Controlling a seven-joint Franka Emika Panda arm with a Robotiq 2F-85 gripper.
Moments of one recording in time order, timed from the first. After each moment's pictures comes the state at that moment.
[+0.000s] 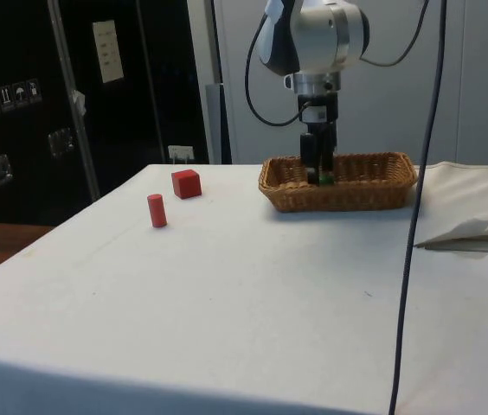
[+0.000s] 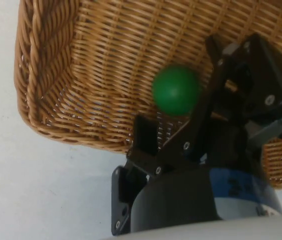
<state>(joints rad) 0.52 0.46 -0.95 -2.40 0.71 2.55 -0.89</state>
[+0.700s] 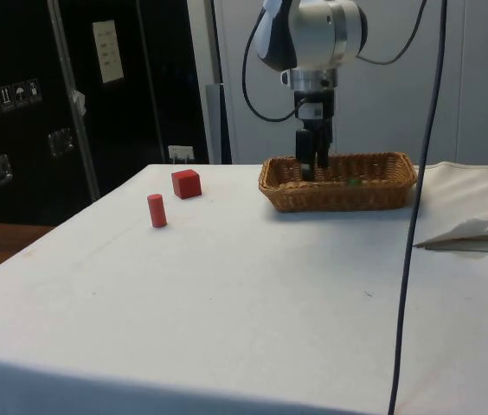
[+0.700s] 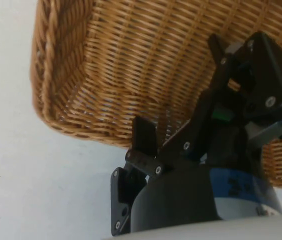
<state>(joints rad) 0.52 0.44 -0.95 -2.39 0.71 2.55 -0.89</state>
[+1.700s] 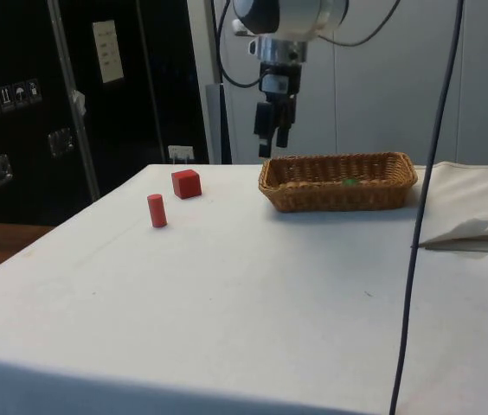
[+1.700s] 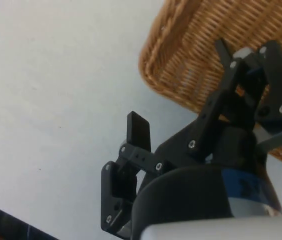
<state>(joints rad) 0.58 0.28 -0.93 -2.35 0.62 2.56 -0.75</state>
